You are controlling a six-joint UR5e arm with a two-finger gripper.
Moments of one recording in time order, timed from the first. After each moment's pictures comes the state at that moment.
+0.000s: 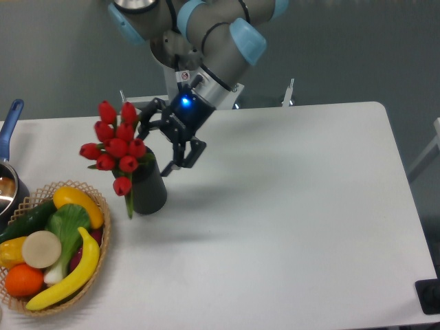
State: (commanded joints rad) arm 2.56 -1.52 -2.20 -0.82 0.57 1.32
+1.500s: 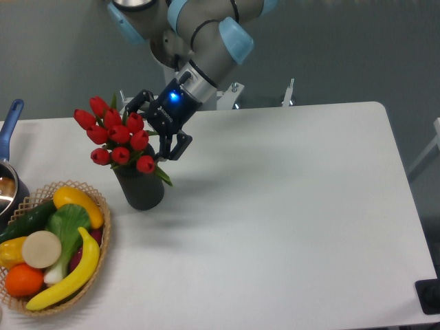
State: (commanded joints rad) arm 2.56 -1.51 -2.25 -0.87 0.55 1.32
